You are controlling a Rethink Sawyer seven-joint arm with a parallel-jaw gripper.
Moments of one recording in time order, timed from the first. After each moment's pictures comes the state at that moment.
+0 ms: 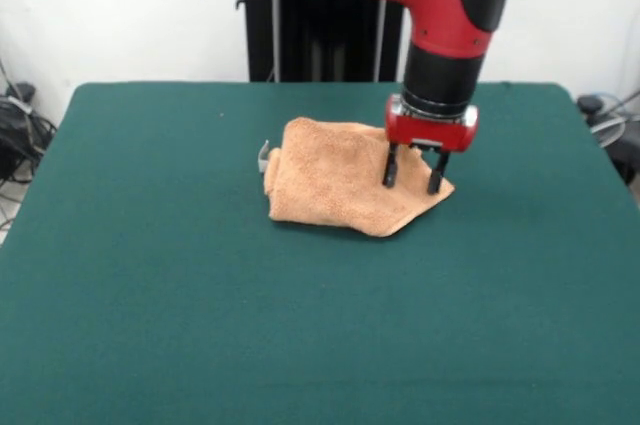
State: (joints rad) arm -0.04 -0.44 -0.07 1.93 0.22 -0.03 1.58
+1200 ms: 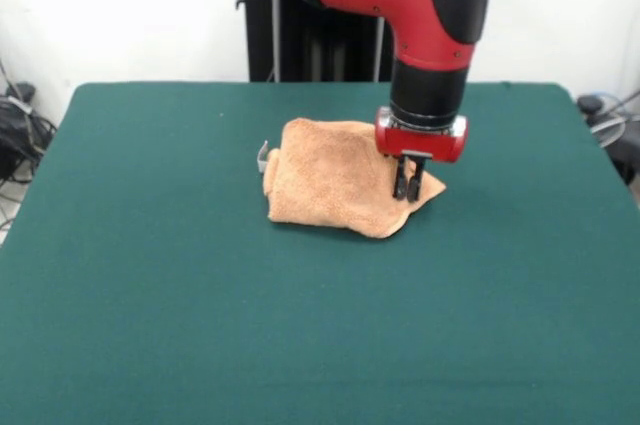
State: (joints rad) arm -0.13 -0.42 0.00 1.93 0.20 -0.05 1.58
